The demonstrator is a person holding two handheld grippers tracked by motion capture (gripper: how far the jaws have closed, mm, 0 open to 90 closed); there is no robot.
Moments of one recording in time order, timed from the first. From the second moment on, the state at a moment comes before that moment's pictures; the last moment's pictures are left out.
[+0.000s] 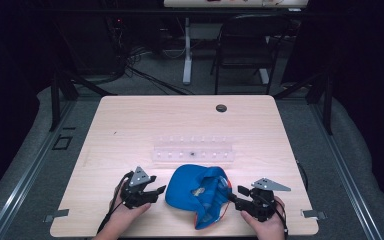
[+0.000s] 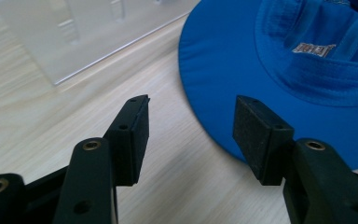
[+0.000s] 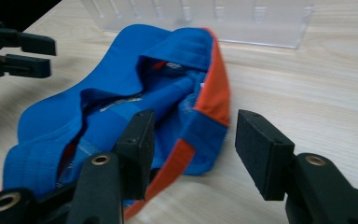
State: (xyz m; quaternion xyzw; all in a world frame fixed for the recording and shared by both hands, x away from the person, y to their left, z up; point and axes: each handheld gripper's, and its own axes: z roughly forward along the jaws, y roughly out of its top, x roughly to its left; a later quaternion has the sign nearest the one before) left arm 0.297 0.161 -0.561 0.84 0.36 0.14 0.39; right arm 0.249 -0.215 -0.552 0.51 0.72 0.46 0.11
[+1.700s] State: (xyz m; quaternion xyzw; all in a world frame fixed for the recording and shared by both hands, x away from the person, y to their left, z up) left arm 0.286 0.109 -0.576 0.87 0.31 0.13 0.35; right arm 0.302 -0.242 -0.538 0.55 0.72 0.40 0.13
